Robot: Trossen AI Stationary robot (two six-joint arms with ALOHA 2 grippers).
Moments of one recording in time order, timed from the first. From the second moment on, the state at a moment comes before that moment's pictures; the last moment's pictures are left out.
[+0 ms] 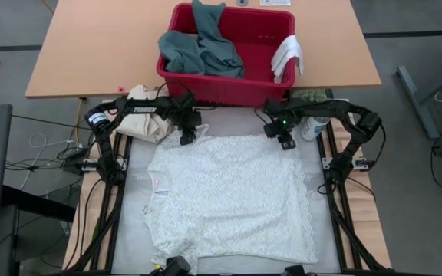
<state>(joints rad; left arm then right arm) 0.73 1.88 1.10 -0.51 0.28 0.58 -0.69 1.67 0.96 -0.78 0.05 -0.91</state>
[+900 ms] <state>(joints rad) 0.72 1.83 1.22 -0.73 0.13 0.40 -0.68 1.65 1.10 -0.95 0.16 -0.78</state>
